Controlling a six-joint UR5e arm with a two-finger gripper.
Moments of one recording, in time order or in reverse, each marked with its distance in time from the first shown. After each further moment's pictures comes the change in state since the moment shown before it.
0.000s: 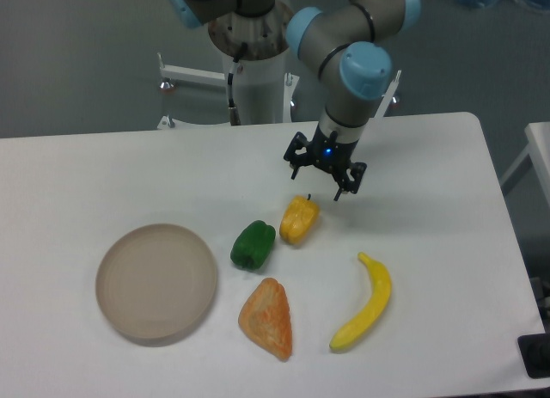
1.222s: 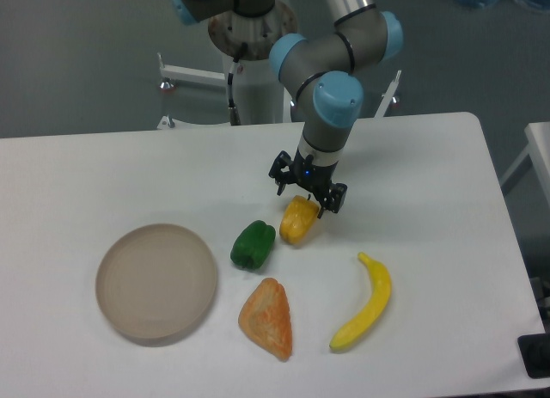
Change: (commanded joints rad) arm -0.052 -0.071 0.006 0.040 0.048 0.011
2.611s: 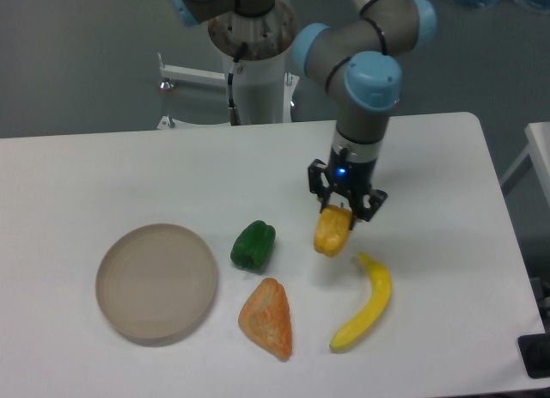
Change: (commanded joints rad) arm 0.060 -0.113 0.385 -0.109 0.026 0.118
